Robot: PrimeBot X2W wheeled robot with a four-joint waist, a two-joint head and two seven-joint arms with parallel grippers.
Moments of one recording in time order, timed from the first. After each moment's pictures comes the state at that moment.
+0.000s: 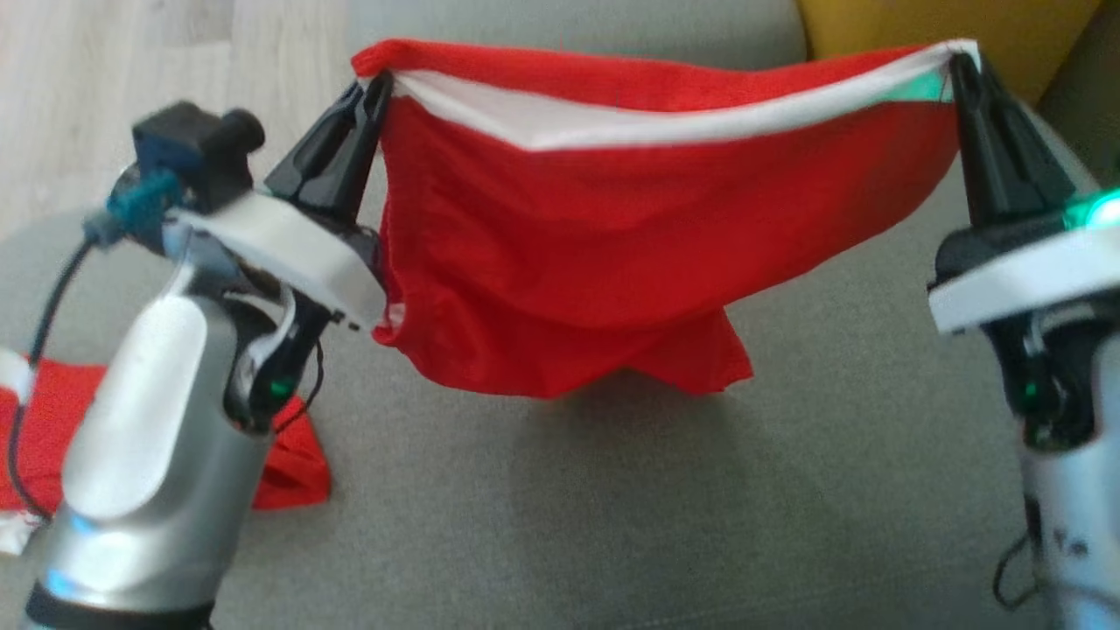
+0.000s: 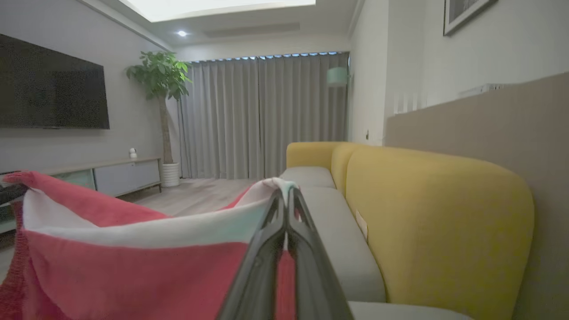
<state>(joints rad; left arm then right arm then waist) -0.54 0.25 -0.36 0.09 -0.43 -0.08 0.08 -0.36 -0.20 0.06 -0.13 0.31 0.13 0.20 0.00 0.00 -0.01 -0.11</state>
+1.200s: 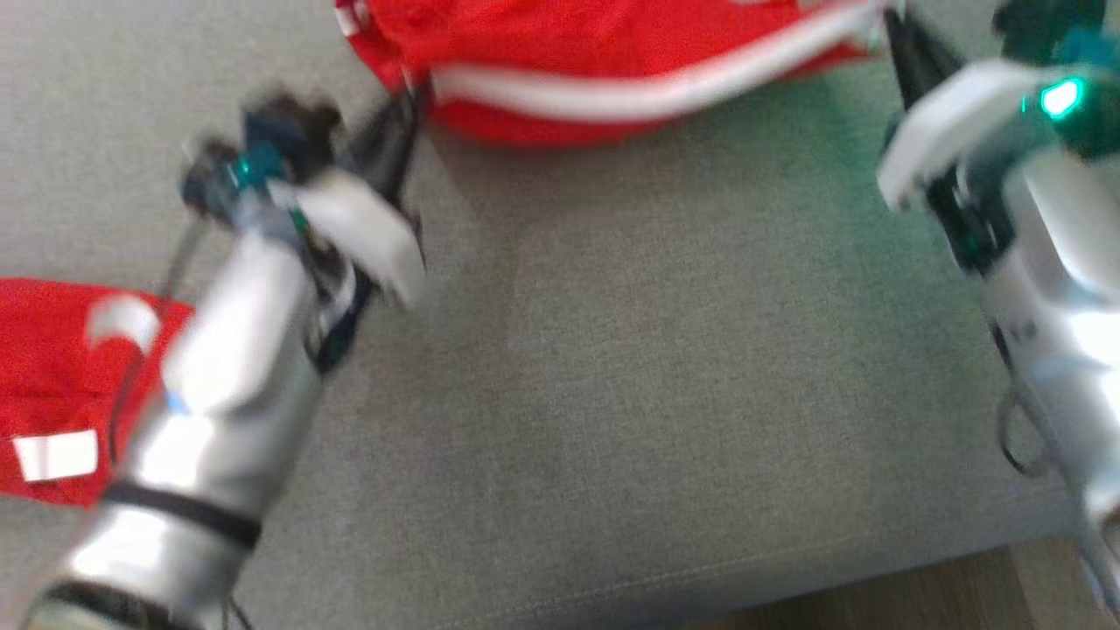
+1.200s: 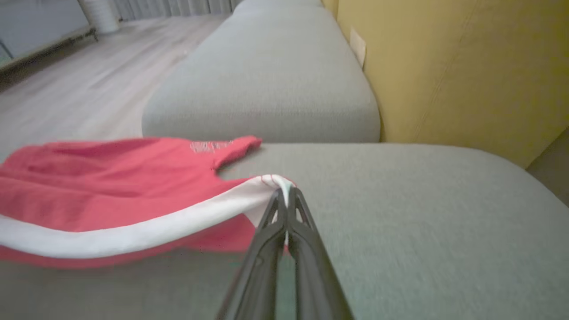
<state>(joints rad) -0.82 0.17 -0.57 0.71 -0.39 -0.13 -0.25 -0.96 -0.26 0.42 0.94 0.46 0.13 -0.03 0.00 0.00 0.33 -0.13</state>
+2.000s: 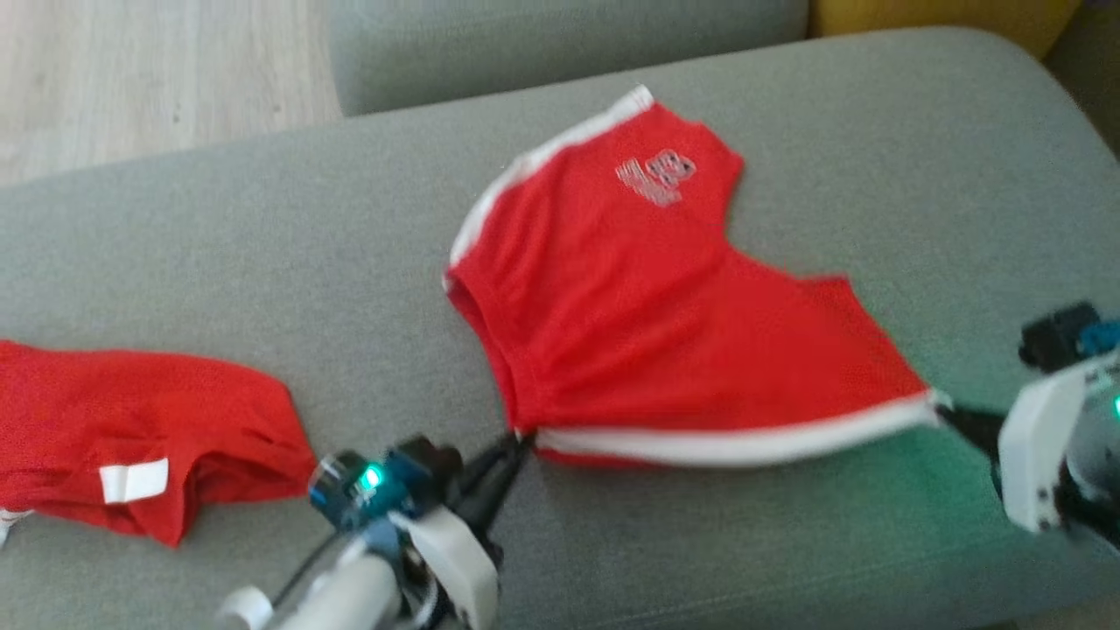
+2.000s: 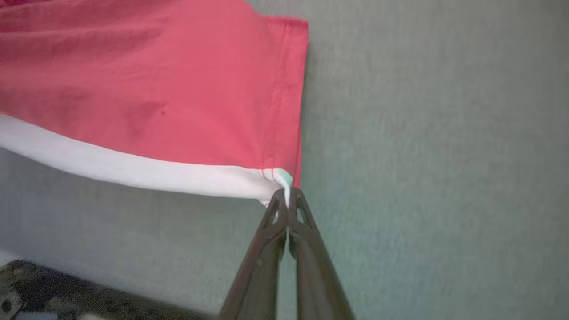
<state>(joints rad) -0.29 0.20 -0.73 0.47 -0.34 -0.13 -0.25 -0.40 -0.78 0.72 0.37 0.91 0.13 0.44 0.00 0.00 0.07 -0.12</state>
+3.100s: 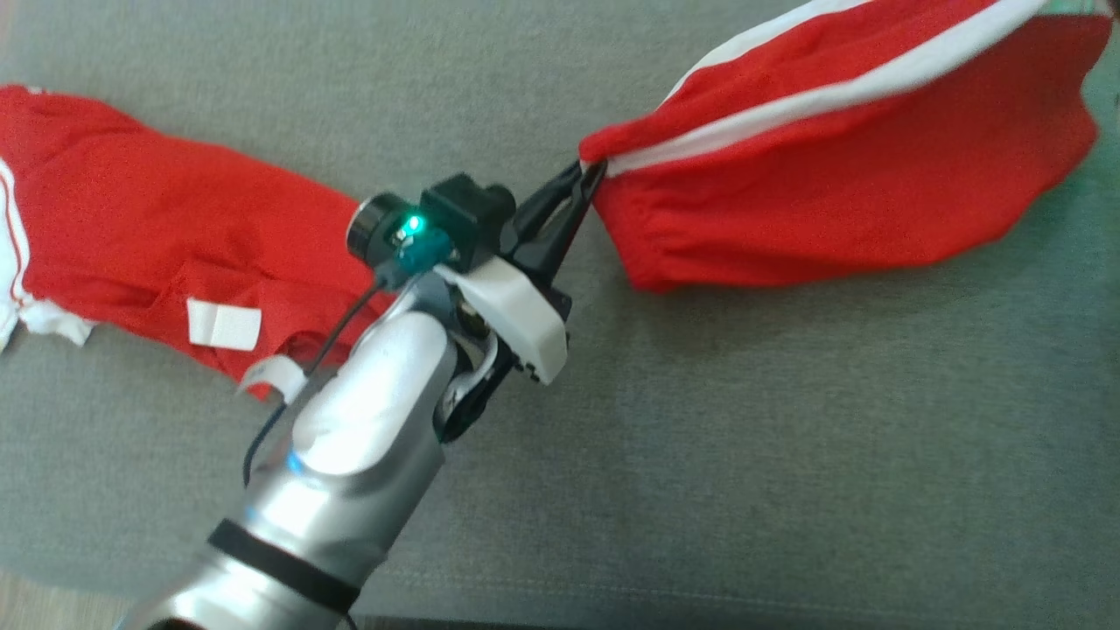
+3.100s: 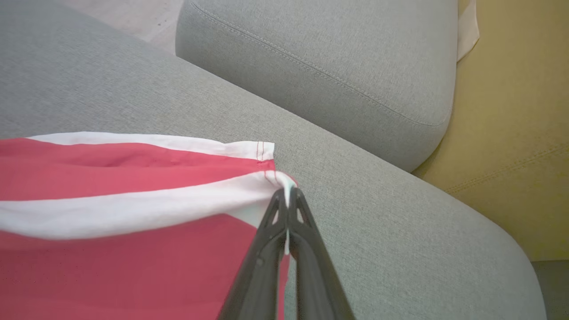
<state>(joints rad) -0.68 0.06 -0.70 0.49 -0.39 -0.09 -0.20 -1.01 -0.73 0.65 0.52 0.59 0.13 0.49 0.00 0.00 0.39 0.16</state>
